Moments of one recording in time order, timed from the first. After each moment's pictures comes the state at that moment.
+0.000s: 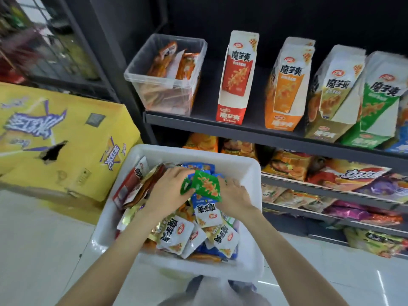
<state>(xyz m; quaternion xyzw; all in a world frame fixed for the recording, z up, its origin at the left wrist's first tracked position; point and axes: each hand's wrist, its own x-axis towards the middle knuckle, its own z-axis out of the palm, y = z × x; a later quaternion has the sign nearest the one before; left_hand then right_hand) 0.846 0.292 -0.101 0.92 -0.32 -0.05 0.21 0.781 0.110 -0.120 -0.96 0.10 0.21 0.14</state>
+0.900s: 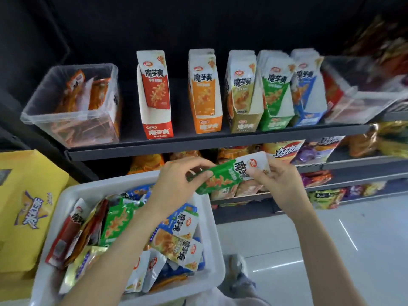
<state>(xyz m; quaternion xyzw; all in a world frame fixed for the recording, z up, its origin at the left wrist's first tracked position) 0.809 0.161 0.006 0.76 -0.47 -0.10 0.44 0.655 0.000 0.015 -0.77 0.23 -0.23 0.55</state>
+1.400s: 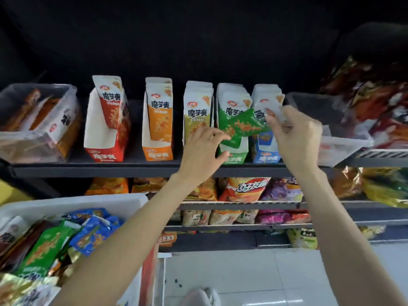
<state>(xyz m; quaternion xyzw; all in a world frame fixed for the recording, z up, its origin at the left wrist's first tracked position) 0.799 -0.072 0.012 0.83 -0.48 0.10 0.25 0.675 -0.223 0.072 -0.87 0.17 -0.45 0.14</state>
